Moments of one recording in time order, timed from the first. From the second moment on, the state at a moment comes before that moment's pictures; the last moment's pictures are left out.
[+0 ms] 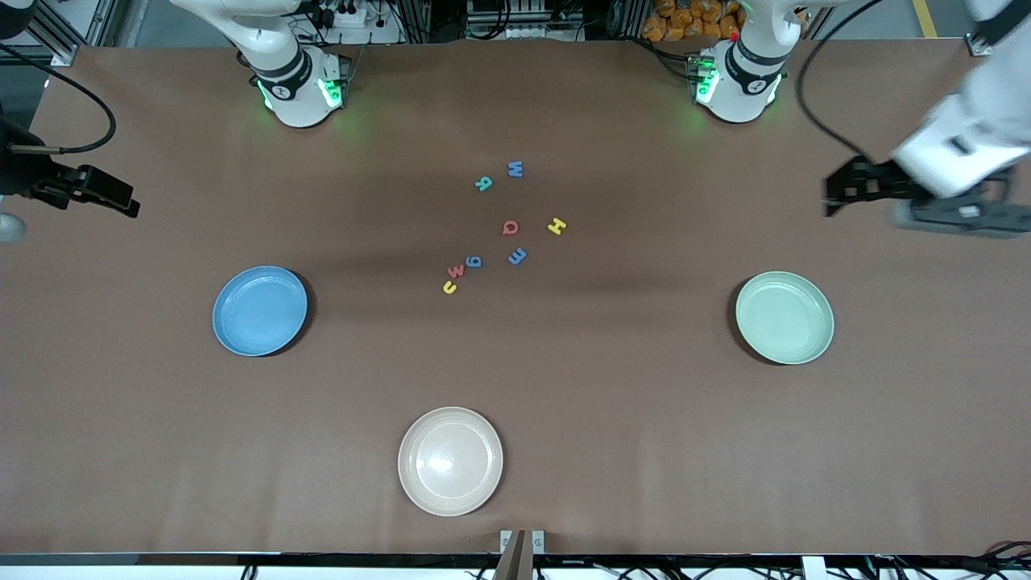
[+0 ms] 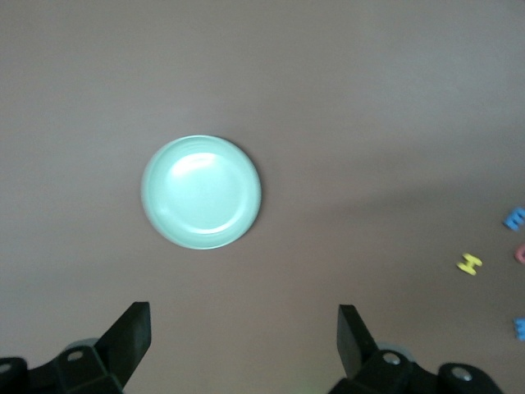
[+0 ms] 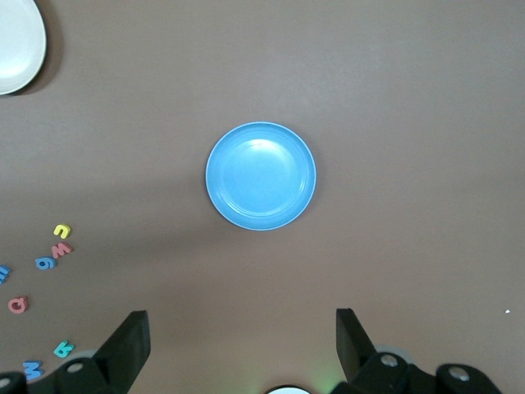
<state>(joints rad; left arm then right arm) -0.02 -0.01 -0.22 -1.68 0.00 1.65 0.00 -0.07 0.04 0.08 -1.51 -0.01 1.45 0.14</state>
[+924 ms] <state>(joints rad) -0.16 0.09 -0.64 -2.13 0.00 2.21 -0.24 0.15 0.30 0.08 -1.55 0.13 1.67 0.64</state>
